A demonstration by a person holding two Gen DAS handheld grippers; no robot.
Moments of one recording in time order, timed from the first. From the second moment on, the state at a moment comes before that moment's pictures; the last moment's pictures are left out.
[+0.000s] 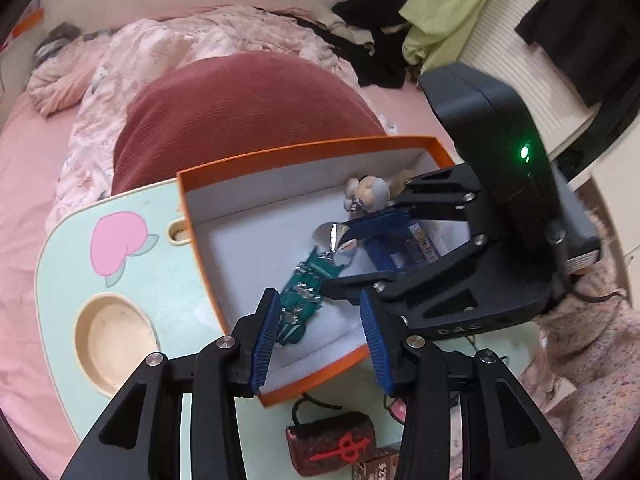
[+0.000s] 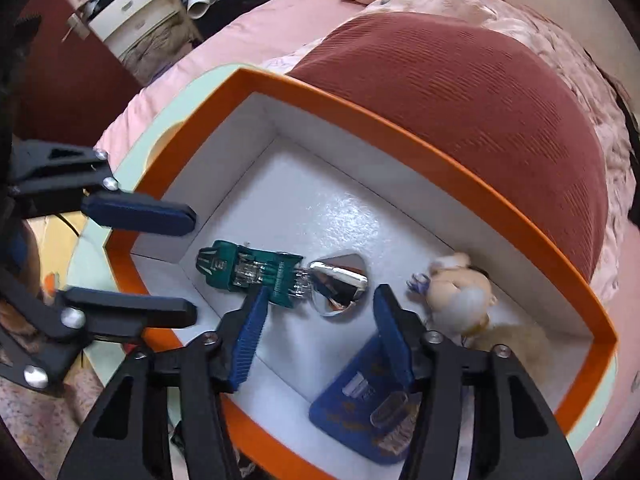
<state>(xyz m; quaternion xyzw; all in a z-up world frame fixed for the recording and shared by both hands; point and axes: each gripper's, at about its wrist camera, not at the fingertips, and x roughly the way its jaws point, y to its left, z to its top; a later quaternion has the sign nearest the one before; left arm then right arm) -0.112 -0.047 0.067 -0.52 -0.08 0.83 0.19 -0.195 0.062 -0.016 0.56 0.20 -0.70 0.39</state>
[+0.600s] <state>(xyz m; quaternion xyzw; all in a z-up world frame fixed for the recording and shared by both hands) -0.102 -0.063 0.088 -0.49 -0.10 0.85 0.16 -0.194 0.057 -0.004 0.57 0.10 -0.73 0.36</state>
